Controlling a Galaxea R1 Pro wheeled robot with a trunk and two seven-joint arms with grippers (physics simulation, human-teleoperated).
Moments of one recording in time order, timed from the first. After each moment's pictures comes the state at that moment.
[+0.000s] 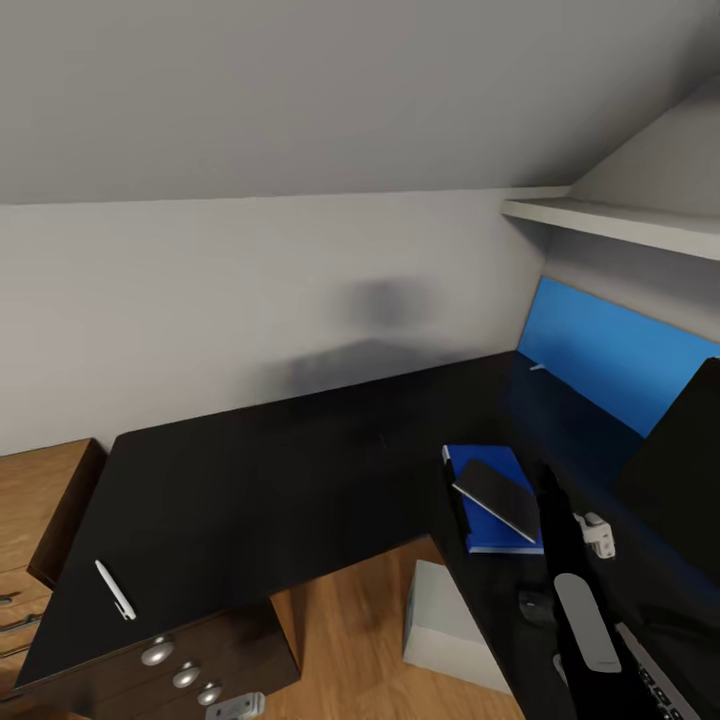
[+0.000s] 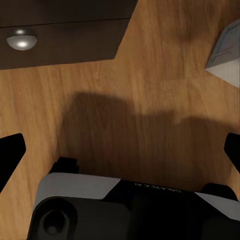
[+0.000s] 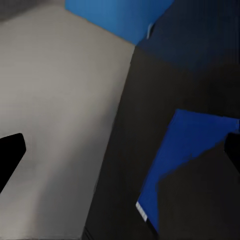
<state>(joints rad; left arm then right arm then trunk) 0.01 0.03 -0.23 -1.03 0.47 0.33 0.25 -0.37 0.04 -0.31 -1.15 -1.07 -0.16 0.13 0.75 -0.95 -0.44</state>
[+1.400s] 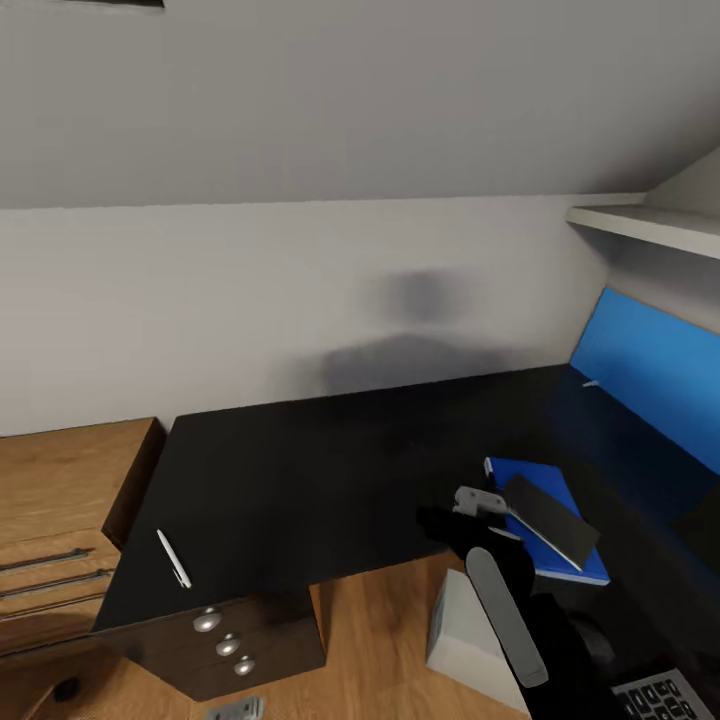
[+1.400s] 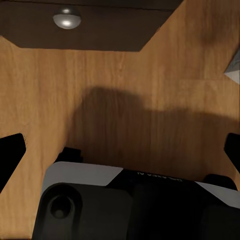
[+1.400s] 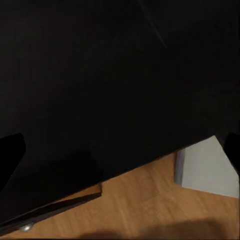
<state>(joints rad) 0.01 0.03 -0.23 -1.01 0.47 0.33 0.25 -0.37 0.05 0.24 -1.52 -0.59 0.75 -0.57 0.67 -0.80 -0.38</state>
